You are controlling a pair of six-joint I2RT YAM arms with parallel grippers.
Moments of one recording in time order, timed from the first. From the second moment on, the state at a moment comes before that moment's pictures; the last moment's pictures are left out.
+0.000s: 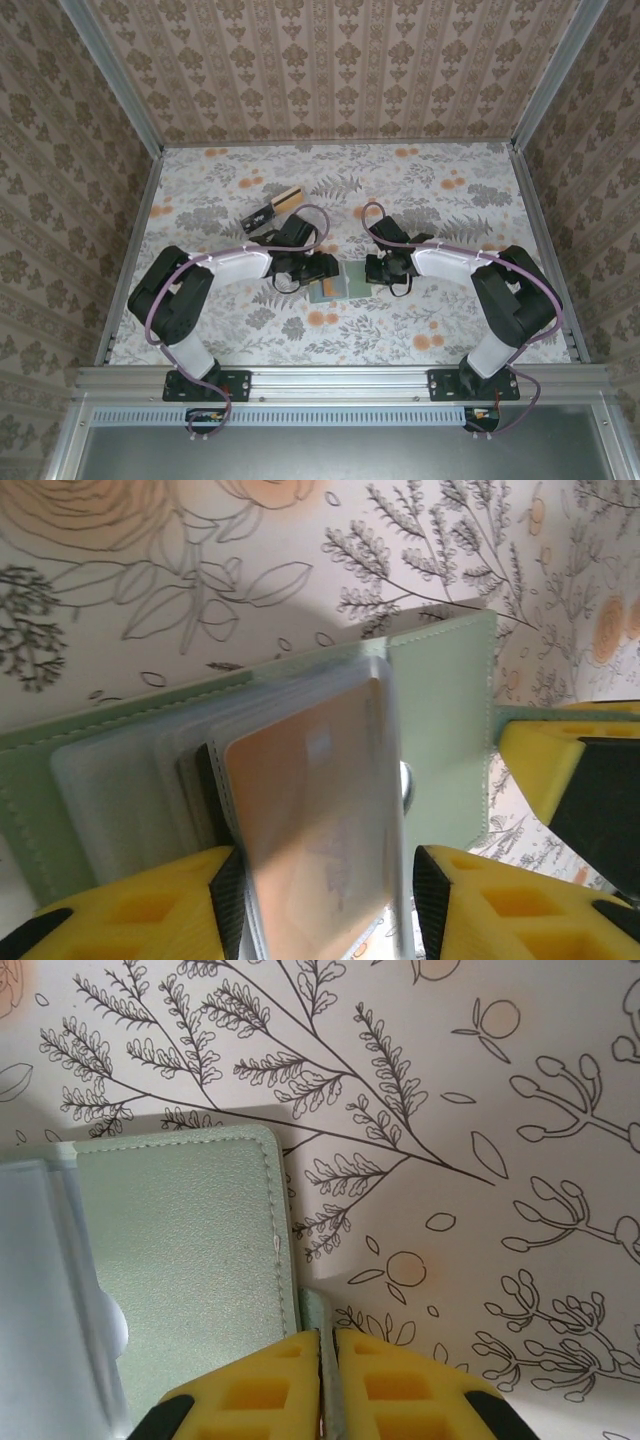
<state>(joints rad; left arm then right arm) -0.73 1.68 0.90 -0.23 0.41 -0.78 0.55 1.65 0.88 -0.43 -0.11 0.63</state>
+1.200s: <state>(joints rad) -0.73 1.62 0.94 -0.37 0.28 -0.77 0.55 1.64 0.86 -0.40 -0.12 0.66</state>
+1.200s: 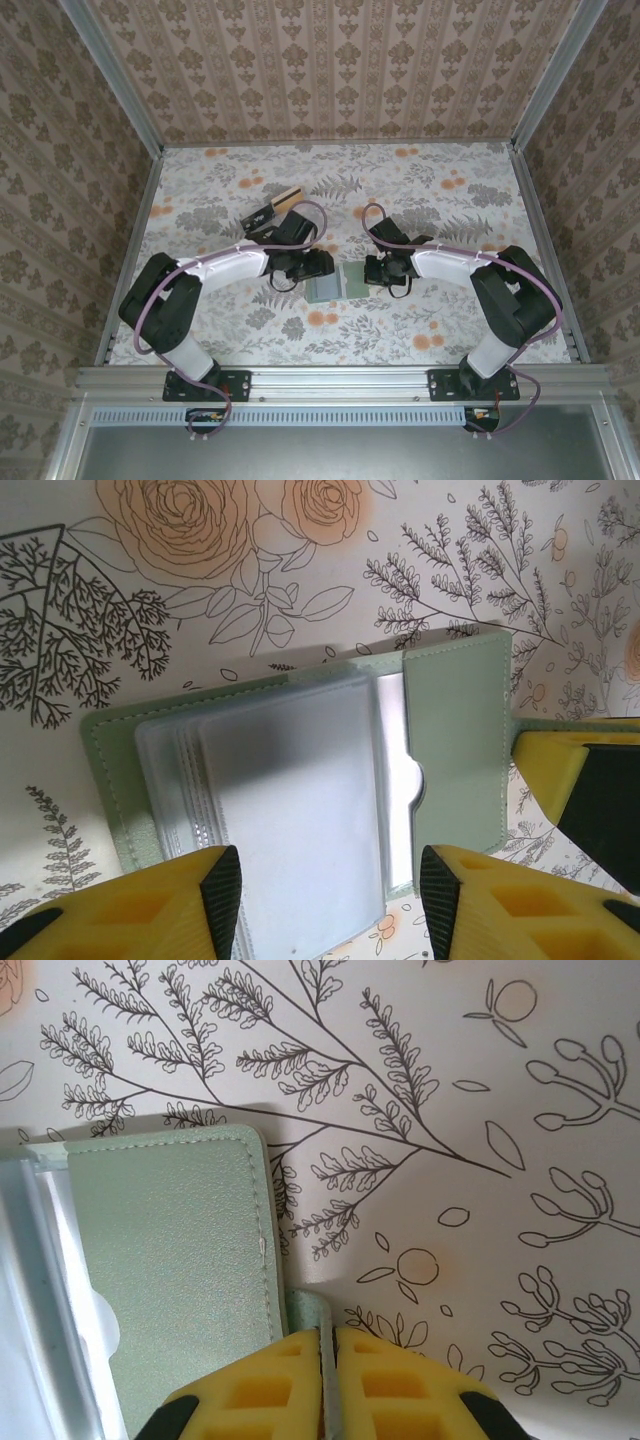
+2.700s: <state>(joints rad) -0.77 1.69 0.96 -0.27 0.39 -0.74 0.56 1.64 0.86 -0.40 -0.12 0.66</state>
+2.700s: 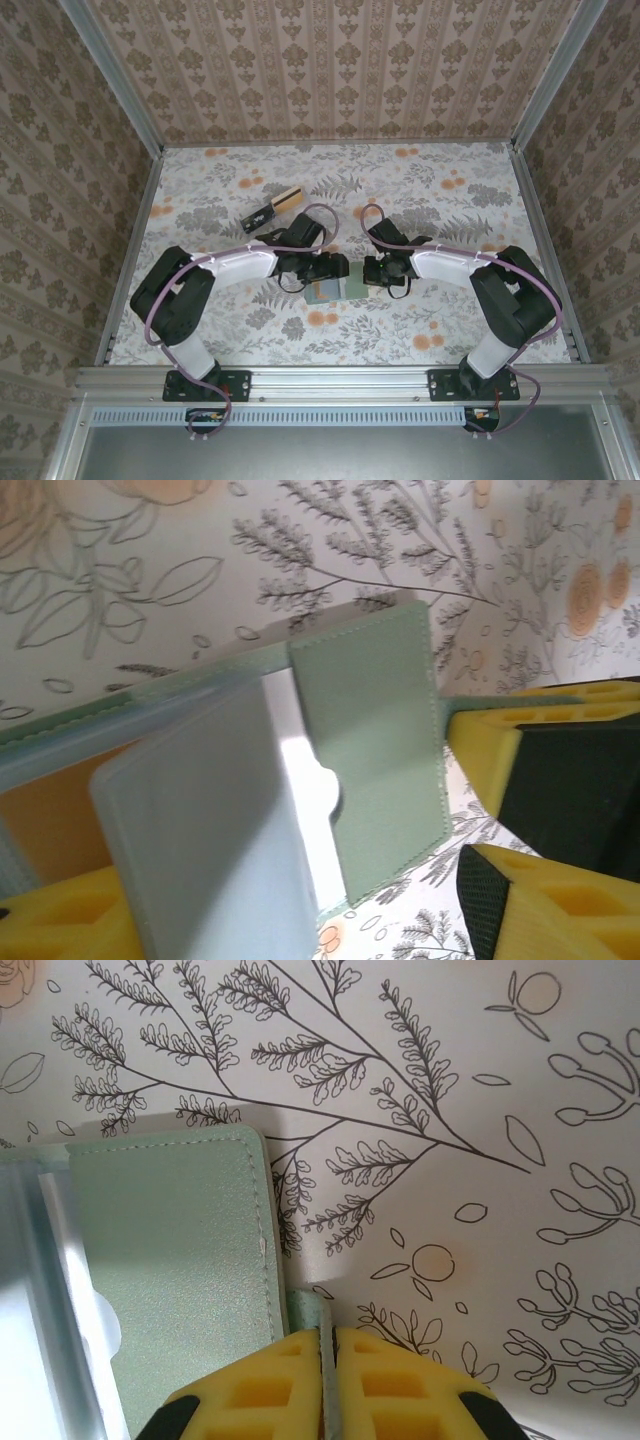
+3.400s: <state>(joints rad) -0.78 1.83 1.04 -0.12 0.53 -0.78 0.48 1.41 0.73 -0.32 -0.14 0.76</state>
